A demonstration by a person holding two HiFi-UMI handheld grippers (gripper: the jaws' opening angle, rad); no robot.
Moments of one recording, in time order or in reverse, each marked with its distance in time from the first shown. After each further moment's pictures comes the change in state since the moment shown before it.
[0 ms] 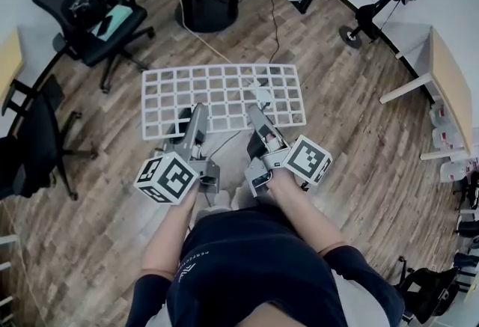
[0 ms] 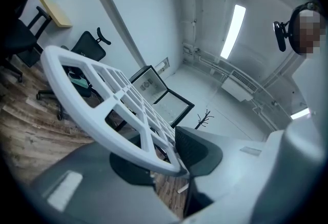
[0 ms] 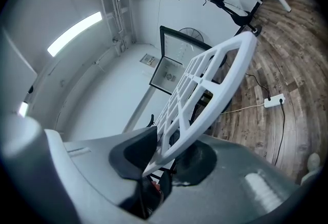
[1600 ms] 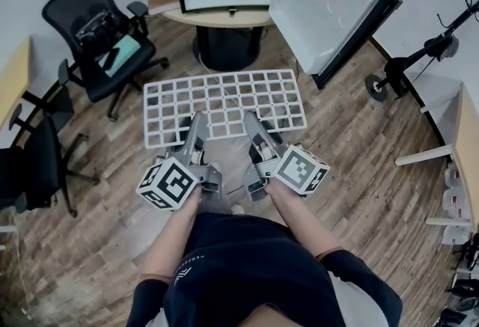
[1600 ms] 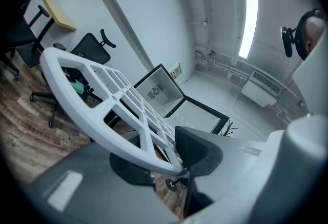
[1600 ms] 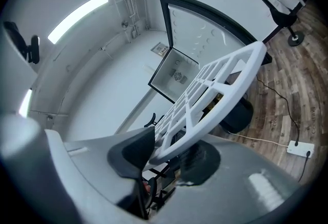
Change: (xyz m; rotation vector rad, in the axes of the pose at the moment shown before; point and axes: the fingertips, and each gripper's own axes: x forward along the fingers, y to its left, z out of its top) left arm 0.259 0.058 0.060 -0.017 -0.126 0.142; right arm 0.221 -0.062 0.186 -0.205 0.120 0.083
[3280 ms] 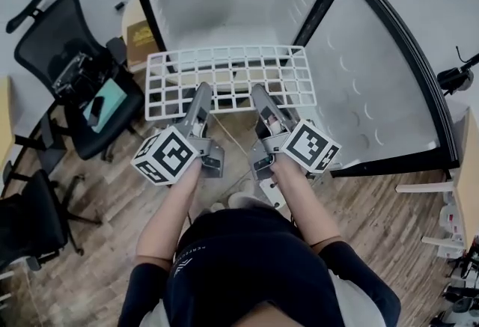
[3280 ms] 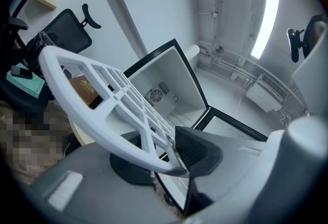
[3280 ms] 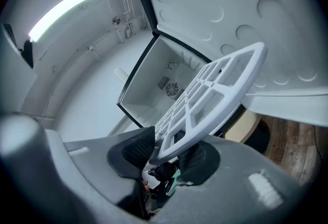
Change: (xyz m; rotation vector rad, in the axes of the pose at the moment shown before) left arm 0.346 0.068 0.117 -0.038 0.042 -0.083; right arm 0.291 -0.081 0.207 -0.033 -0.052 -0.016
